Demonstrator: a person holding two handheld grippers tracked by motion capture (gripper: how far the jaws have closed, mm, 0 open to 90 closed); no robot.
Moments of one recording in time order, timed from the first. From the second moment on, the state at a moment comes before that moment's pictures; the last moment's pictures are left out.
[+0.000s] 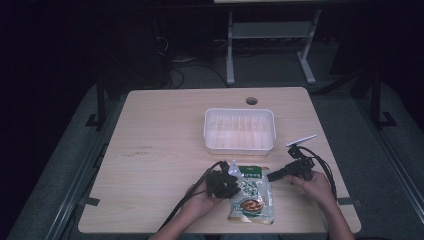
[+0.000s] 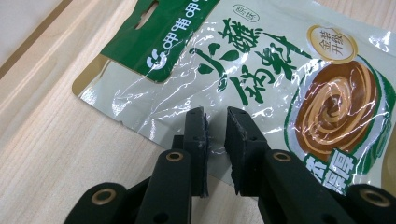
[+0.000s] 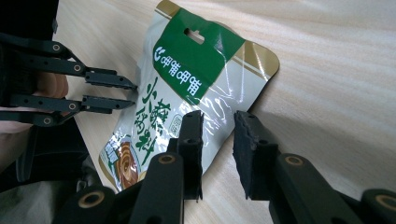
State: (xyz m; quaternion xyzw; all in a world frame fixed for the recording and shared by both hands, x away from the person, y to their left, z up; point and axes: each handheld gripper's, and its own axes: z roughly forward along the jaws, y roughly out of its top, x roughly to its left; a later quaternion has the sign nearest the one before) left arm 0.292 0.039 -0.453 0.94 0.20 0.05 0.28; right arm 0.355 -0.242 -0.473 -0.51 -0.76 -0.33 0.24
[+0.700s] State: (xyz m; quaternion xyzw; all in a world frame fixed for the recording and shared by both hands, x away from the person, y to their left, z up) left arm 0.292 0.038 -0.453 0.94 0.20 0.05 0.28; right arm 0.352 -0.245 -0.466 -0.50 -0.75 -0.37 0.25
